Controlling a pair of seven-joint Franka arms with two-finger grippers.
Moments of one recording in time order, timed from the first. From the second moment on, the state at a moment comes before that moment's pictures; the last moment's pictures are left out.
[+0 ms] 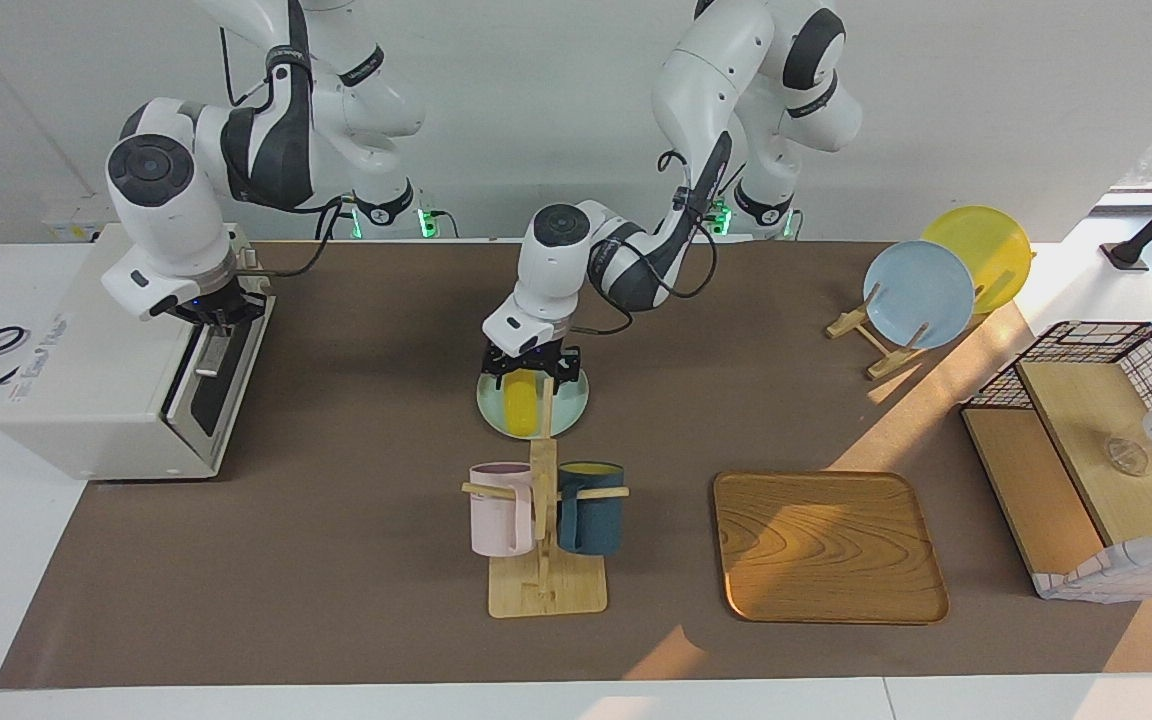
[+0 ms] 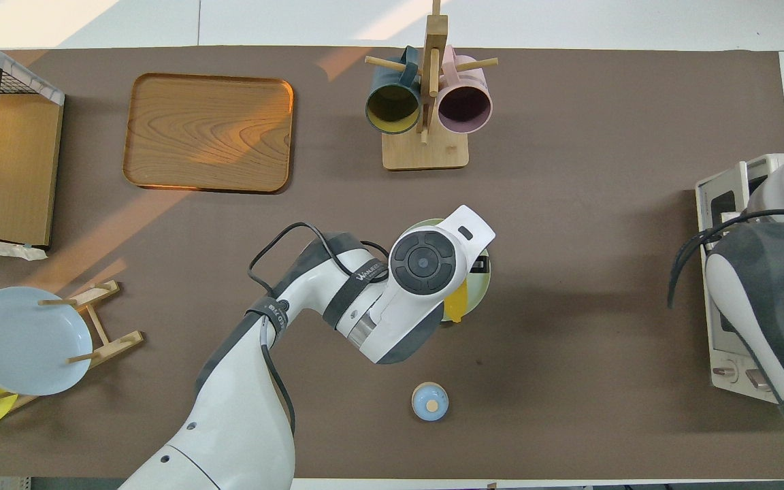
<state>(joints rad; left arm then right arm) -0.76 0.51 -0.10 -1.70 -0.04 2.40 -0.72 -0.18 -0.01 0.10 -1.96 -0.30 1.73 -0.08</state>
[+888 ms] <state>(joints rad) -0.77 0.51 -0.10 -1.71 -0.04 2.40 -0.74 -0.16 -0.07 0.14 -1.67 -0.06 1.44 -0.08</state>
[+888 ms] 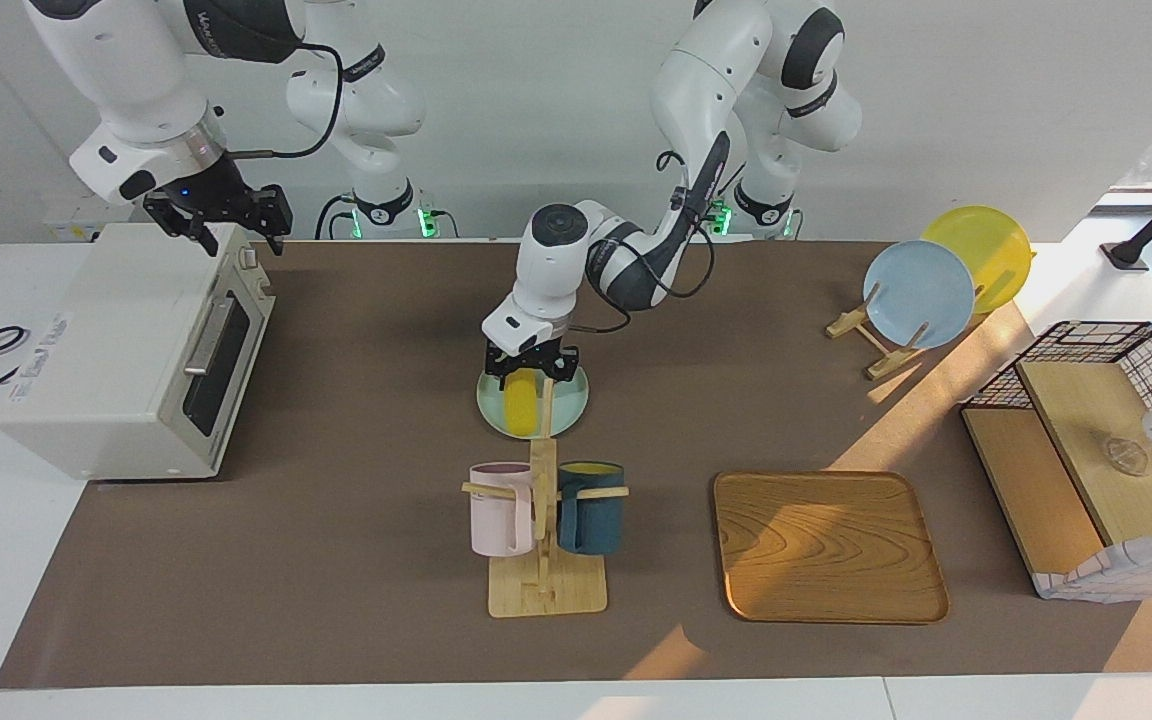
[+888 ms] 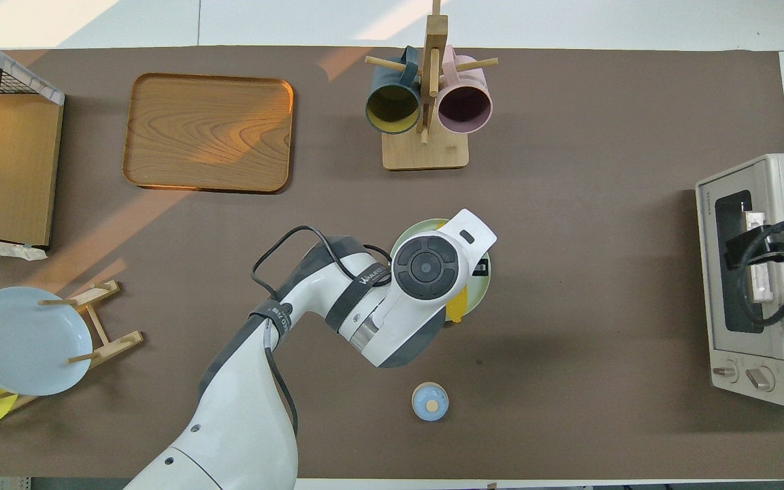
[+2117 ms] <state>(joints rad) -0.54 0.37 0.04 -1.67 -0.04 2.16 -0.45 -0.07 0.02 0.07 -1.54 -0.06 1.36 -0.08</state>
